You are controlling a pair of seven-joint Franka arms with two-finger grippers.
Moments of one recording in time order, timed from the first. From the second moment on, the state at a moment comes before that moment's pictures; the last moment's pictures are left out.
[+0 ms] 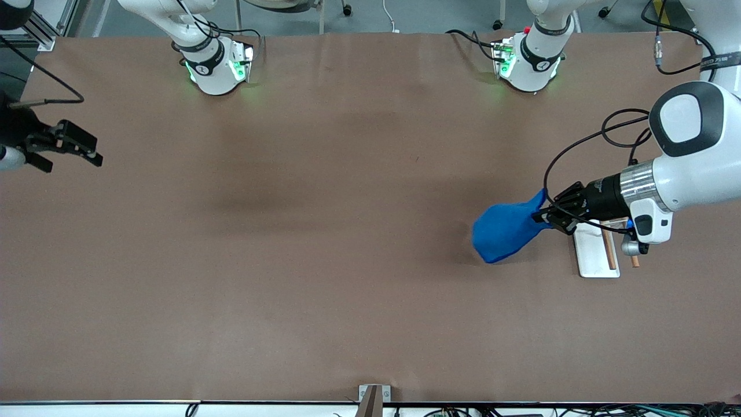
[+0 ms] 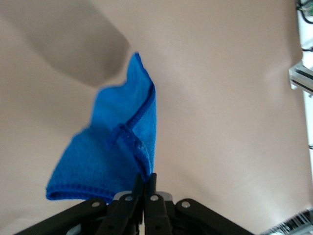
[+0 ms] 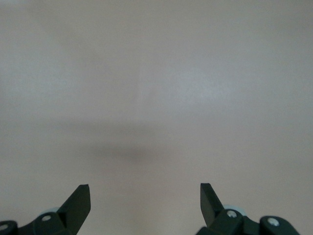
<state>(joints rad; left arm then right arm) 0.32 0.26 -0.44 -1.71 -0.44 1.90 -0.89 0.00 -0.08 -0.03 -1.68 0.05 1.64 -0.11</state>
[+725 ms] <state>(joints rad) 0.53 0.26 -0.44 -1.70 -0.29 1.70 -0.88 0.00 -0.09 -0.03 -1.72 0.05 1.64 -0.10</state>
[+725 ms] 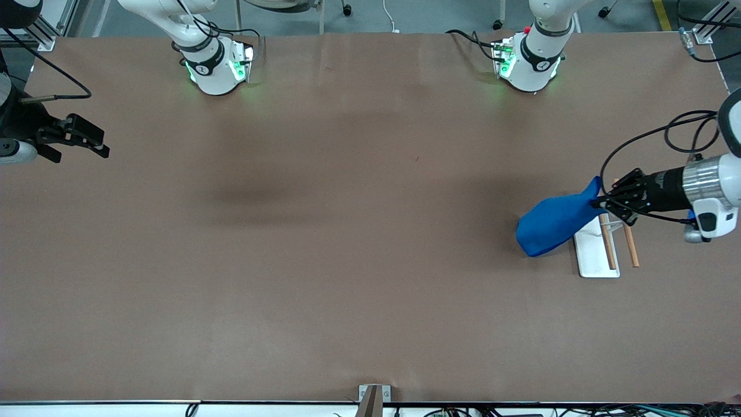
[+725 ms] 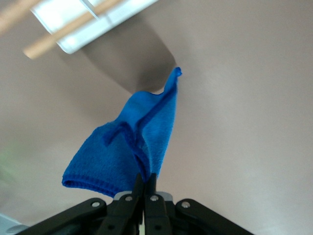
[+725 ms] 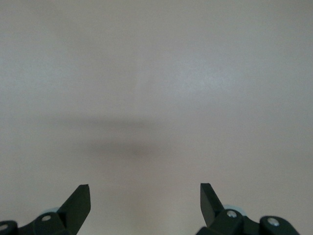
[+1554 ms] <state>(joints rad) 0.65 0.34 -0.44 -1.59 0.01 1.67 -0.33 0.00 -0.09 -0.02 -1.72 0.05 1.65 -0.10</state>
